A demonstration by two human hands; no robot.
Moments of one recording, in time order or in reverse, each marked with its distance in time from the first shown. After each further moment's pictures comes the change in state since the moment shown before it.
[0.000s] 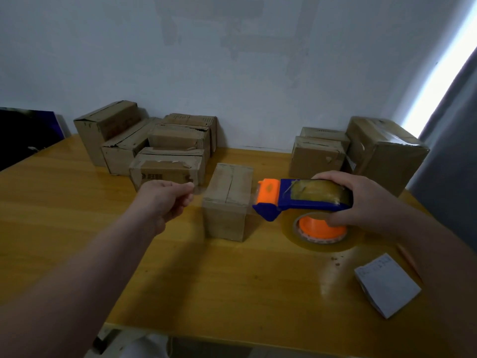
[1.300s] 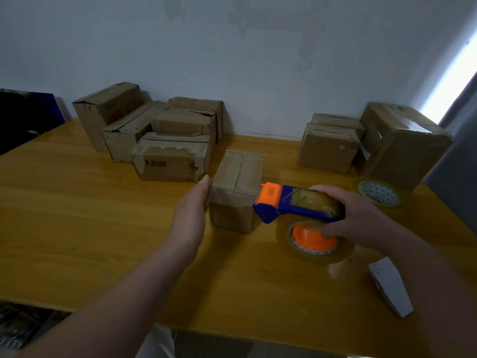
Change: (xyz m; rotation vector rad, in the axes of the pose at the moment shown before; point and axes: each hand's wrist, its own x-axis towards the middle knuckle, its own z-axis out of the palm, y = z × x) left_hand -0.023 -0.047 0.037 -0.079 -0.097 0.167; right_hand 0.009 0.005 0.045 0.167 -0.074 0.142
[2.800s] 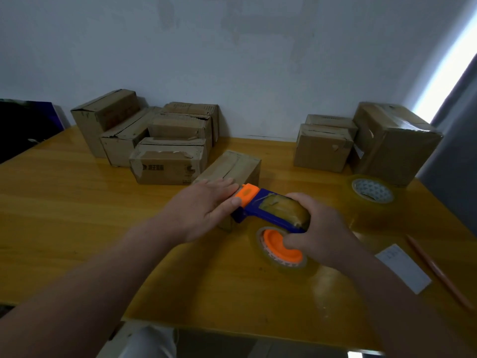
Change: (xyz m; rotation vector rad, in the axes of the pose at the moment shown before) left_hand 0.016 0.027 -0.015 1.231 -0.464 0.617; right_hand -0.014 -0.020 0.049 0.079 0.168 -0.099
